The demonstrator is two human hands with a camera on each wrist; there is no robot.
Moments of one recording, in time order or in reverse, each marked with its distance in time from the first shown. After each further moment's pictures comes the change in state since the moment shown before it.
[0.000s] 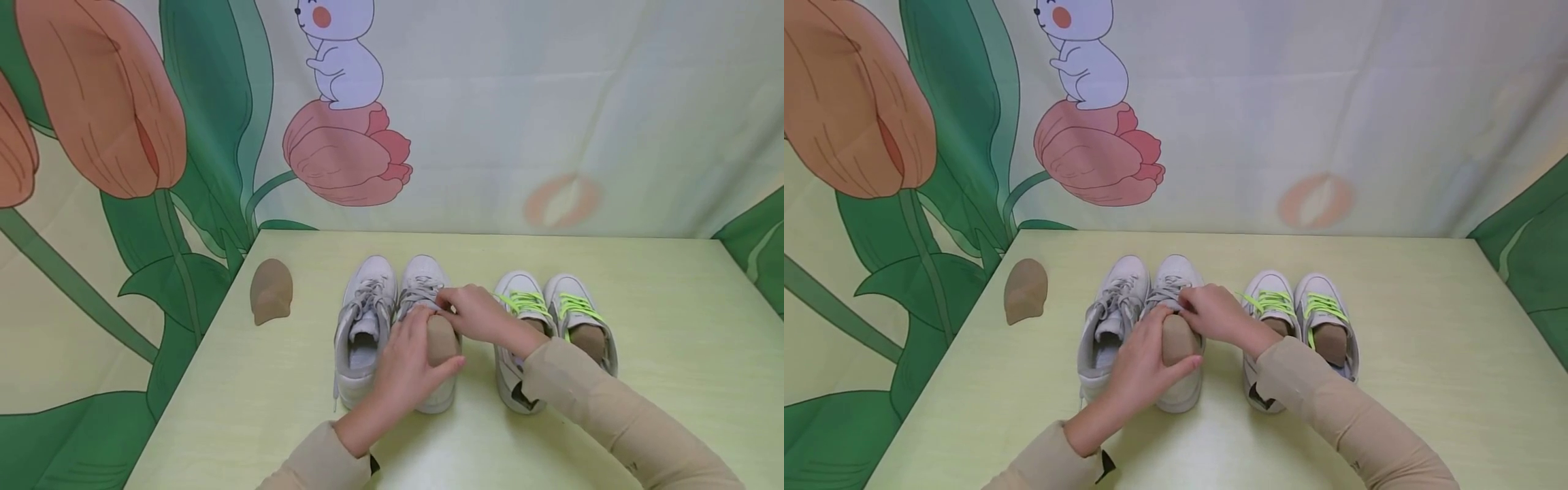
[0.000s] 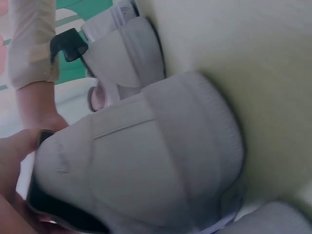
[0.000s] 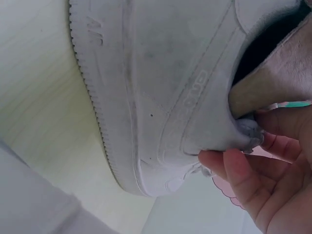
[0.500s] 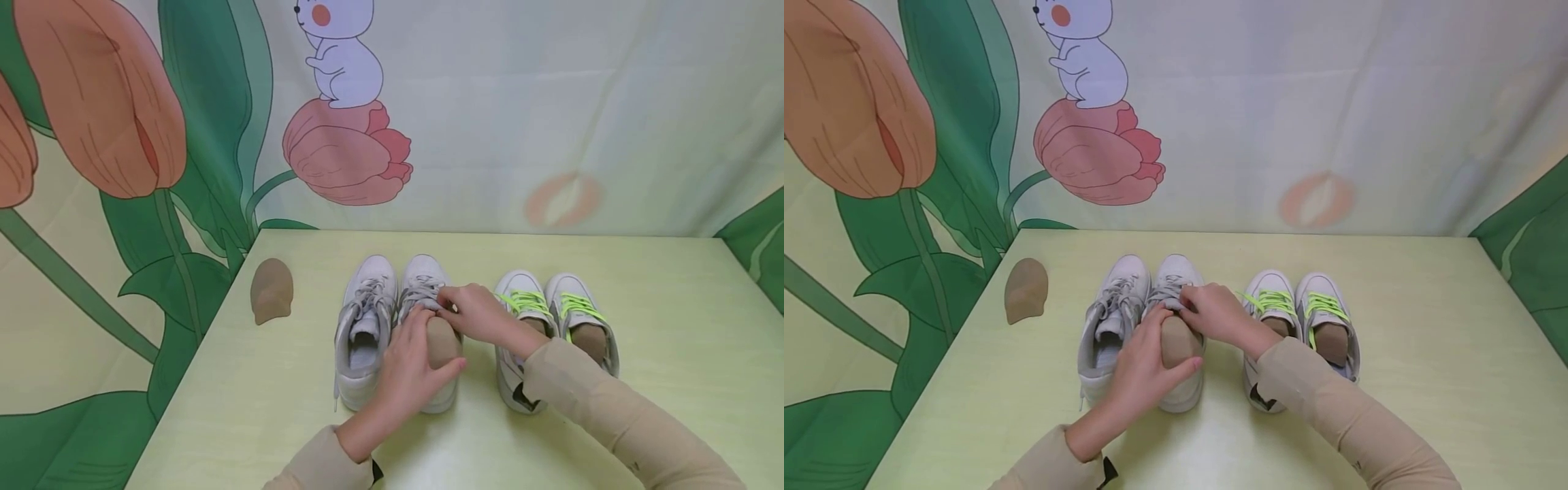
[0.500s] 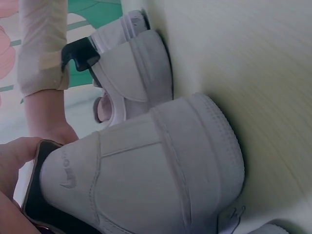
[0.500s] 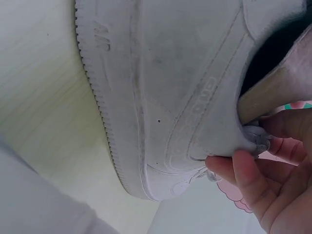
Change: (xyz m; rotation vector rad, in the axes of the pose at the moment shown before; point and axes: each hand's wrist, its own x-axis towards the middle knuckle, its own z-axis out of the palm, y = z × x) left_hand -0.003 0.006 -0.002 -0.167 0.007 -0.056; right_hand -0.001 0.001 0.003 0.009 0.026 0.021
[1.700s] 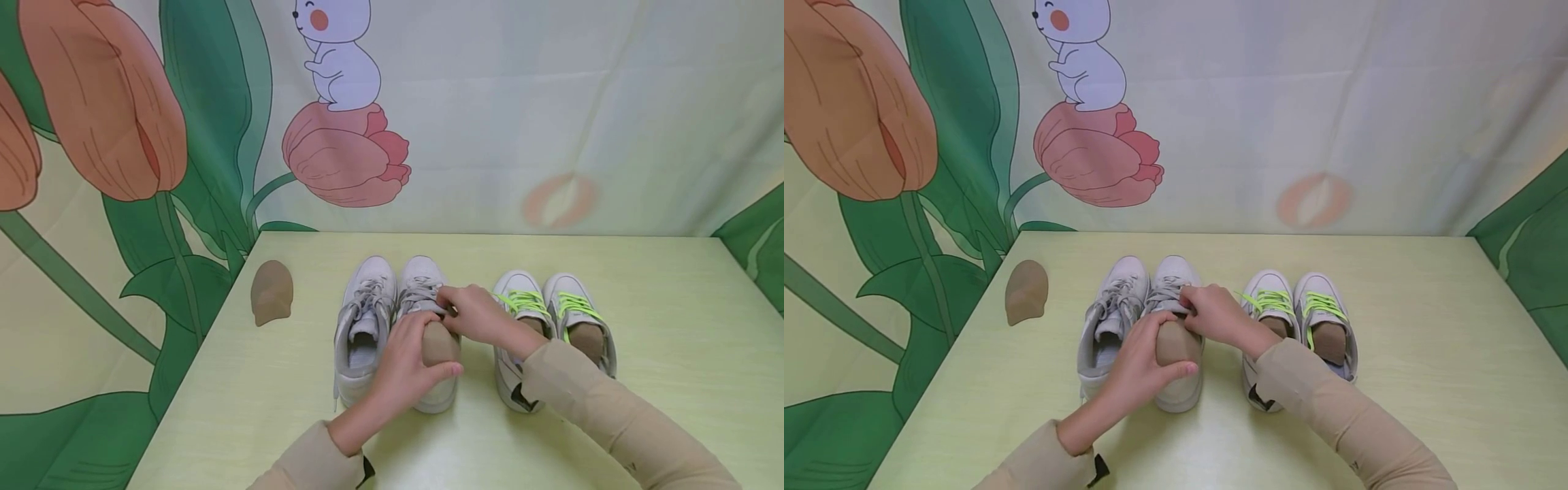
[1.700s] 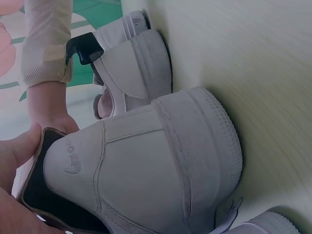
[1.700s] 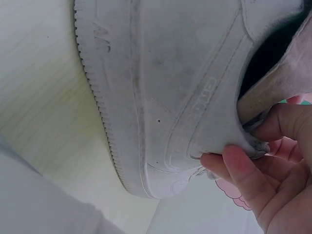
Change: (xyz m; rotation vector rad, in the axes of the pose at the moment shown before) left_hand 0.004 -0.007 -0.008 -0.172 -0.092 0.068; right_hand -0.002 0.001 -0.001 0.045 -0.041 0.071
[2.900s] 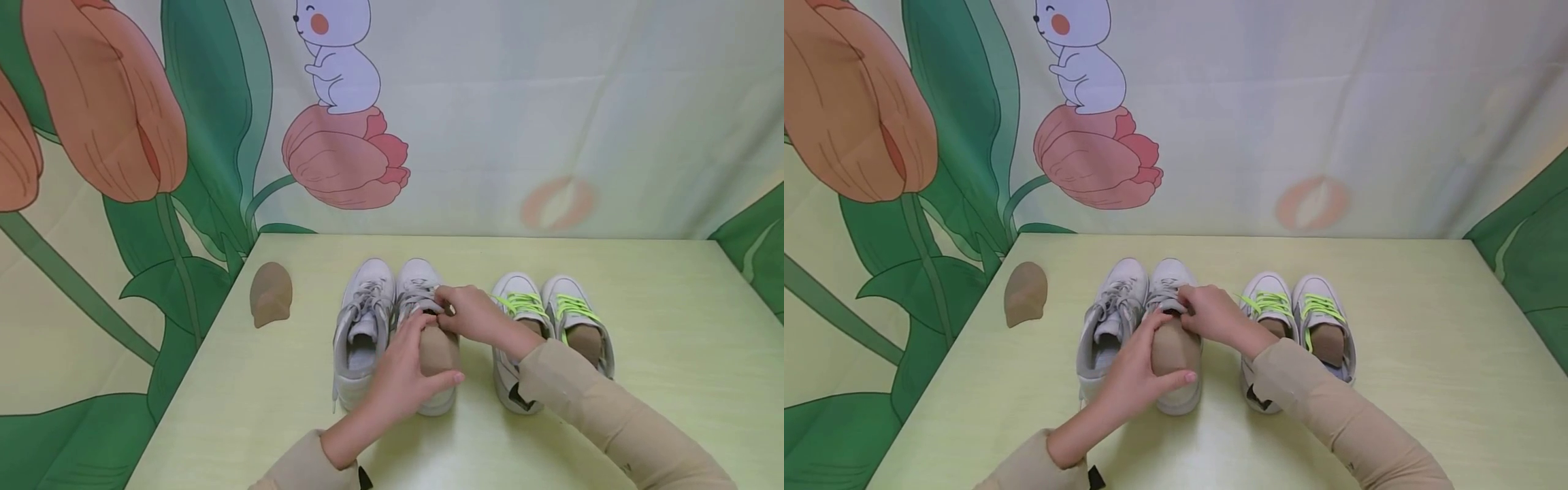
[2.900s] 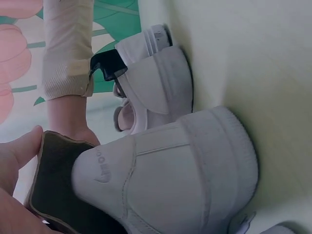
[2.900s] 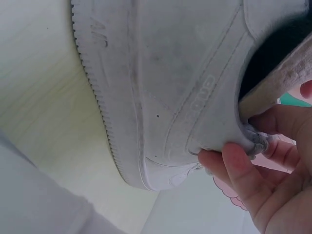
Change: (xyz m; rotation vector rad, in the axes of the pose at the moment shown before) left_hand -0.009 0.012 -0.011 -0.034 -0.080 -0.093; right_hand 0.004 0.000 0.001 -0.005 -0.023 0.050
